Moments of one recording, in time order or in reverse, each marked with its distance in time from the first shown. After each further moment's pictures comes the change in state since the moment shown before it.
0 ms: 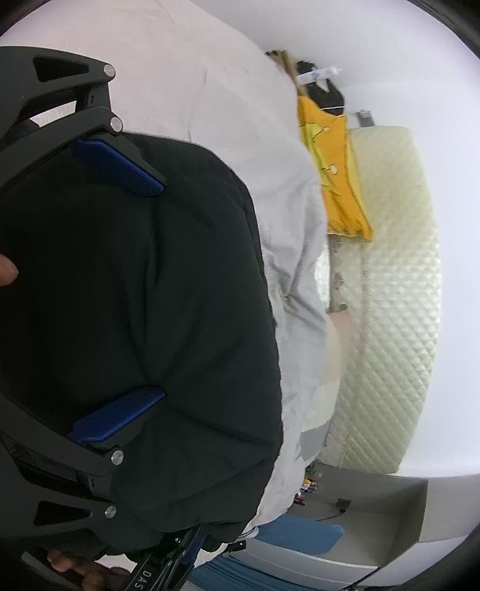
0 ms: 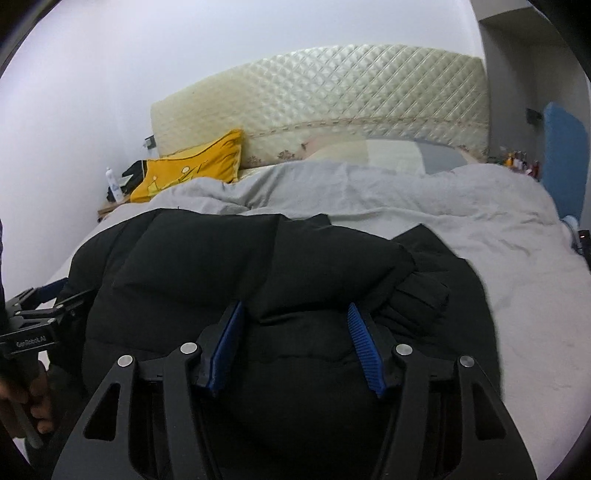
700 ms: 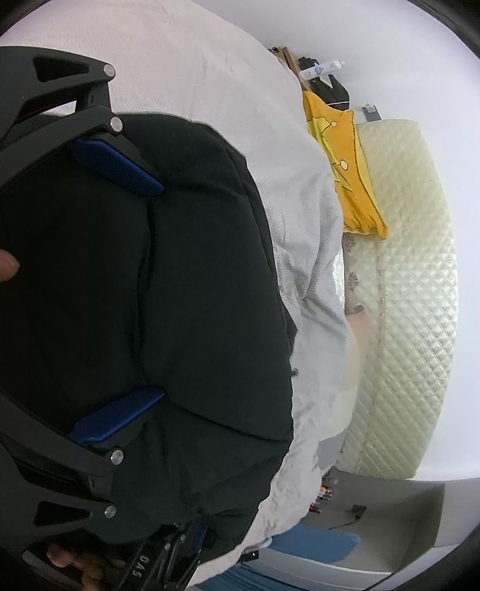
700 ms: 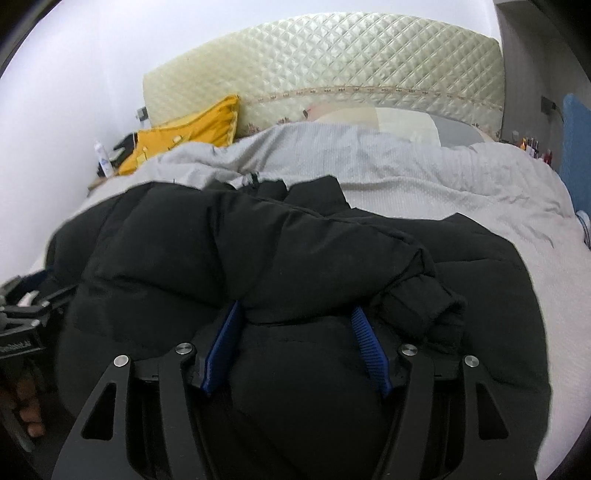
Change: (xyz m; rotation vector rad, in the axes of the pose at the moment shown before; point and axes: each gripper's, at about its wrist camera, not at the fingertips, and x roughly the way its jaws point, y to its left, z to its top) left arm 0.034 -0.006 -0.002 0.028 0.029 0.024; right arm 0.035 0.001 -0.008 -0.008 0.070 0.001
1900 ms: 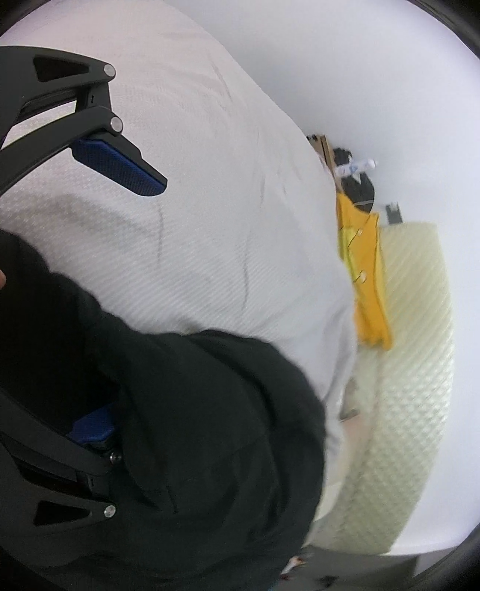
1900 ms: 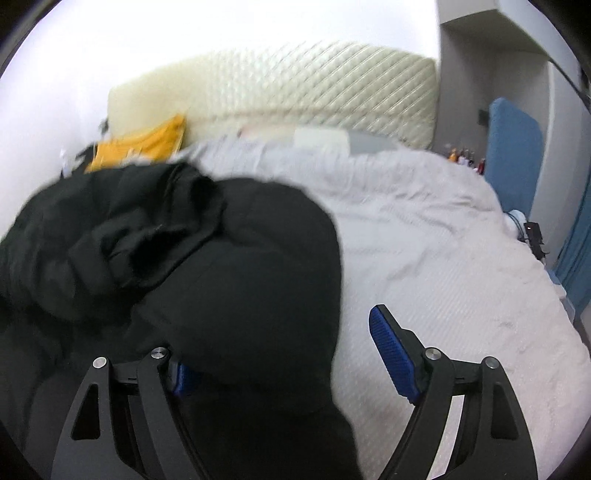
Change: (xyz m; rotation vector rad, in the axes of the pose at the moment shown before) left arm -0.054 0.120 -0.071 -0.178 -0.011 0.283; right arm -0.072 -0.105 -0.056 0.021 -0.124 -0.230
